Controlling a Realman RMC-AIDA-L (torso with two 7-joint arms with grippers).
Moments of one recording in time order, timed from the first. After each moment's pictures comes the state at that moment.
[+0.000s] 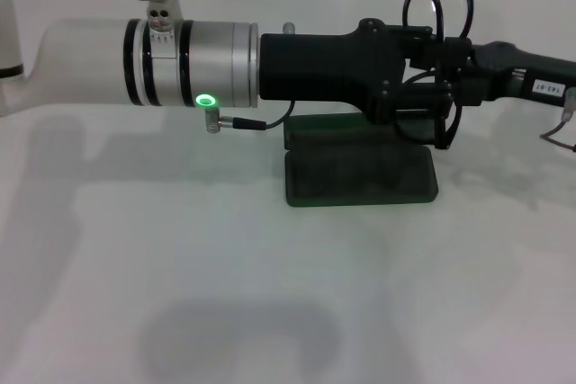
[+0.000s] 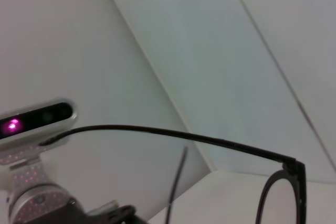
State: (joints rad) left arm -1.05 -2.09 2.84 -0.20 -0.34 1.68 -1.12; right arm 0.62 2.00 -0.97 -0.50 -1.51 -1.44 1.57
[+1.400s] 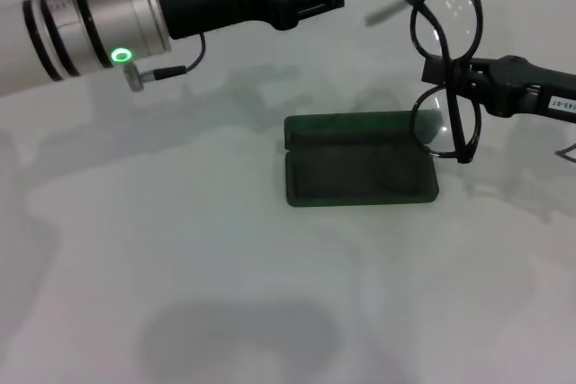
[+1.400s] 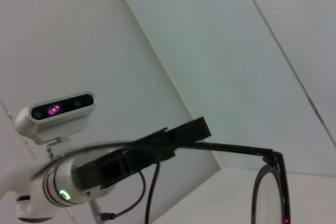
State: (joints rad) left arm -0.96 -2.06 2.84 -0.34 -0.57 1.66 -1.13; right arm 0.58 1.99 -0.96 -0.50 -1.51 -1.50 1.56
